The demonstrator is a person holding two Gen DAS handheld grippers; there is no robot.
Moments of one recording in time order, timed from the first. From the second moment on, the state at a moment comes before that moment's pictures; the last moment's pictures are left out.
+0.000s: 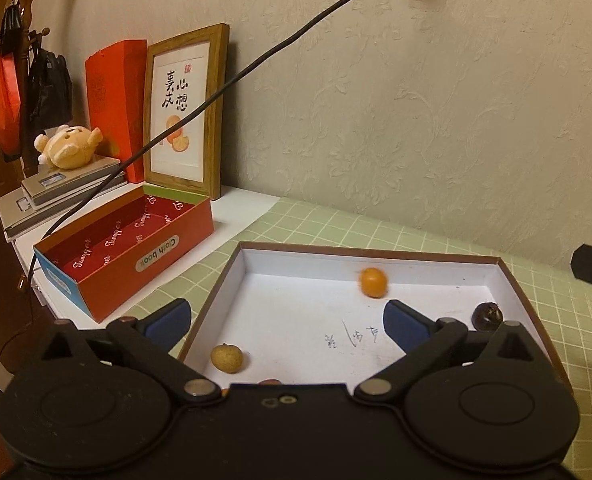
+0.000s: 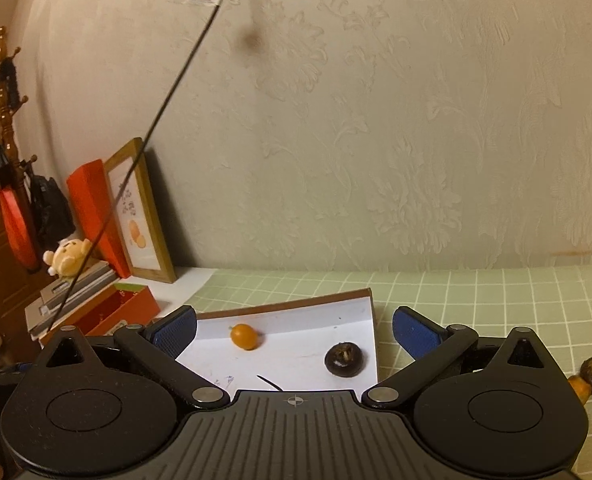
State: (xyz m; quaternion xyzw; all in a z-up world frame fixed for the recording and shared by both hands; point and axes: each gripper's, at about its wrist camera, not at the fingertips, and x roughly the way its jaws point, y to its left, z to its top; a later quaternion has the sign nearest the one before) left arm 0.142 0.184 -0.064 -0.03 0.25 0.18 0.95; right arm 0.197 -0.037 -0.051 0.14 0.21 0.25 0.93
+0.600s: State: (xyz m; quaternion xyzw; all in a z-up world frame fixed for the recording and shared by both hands) left arm 0.134 0.141 -0.052 -0.03 0.25 0.14 0.96; right arm 0.160 -0.092 -0.025 0.10 0.12 0.18 0.97
